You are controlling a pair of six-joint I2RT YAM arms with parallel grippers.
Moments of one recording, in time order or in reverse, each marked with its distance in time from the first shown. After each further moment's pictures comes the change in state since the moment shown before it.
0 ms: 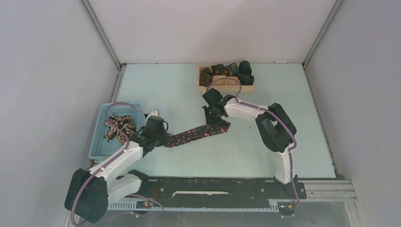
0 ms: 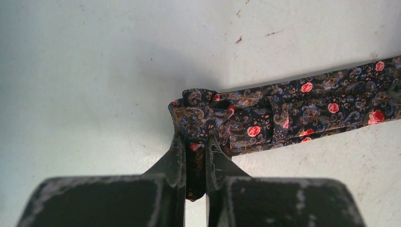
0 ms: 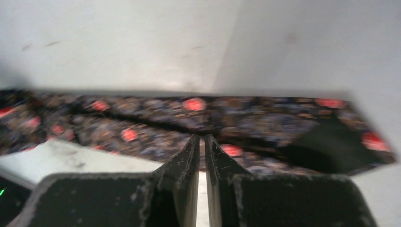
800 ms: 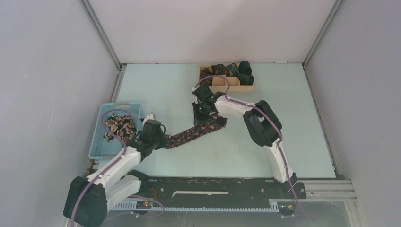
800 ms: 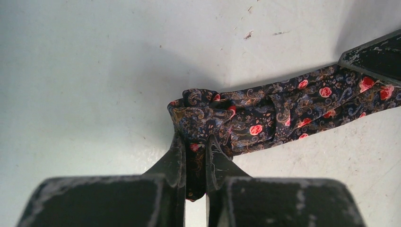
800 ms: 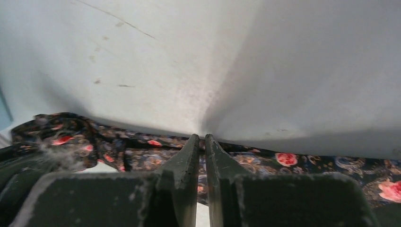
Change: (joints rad) left arm 0.020 -0.071 -0.060 0.014 0.011 -0.087; right arm 0.041 0.193 0.245 0.057 -0.178 -0.018
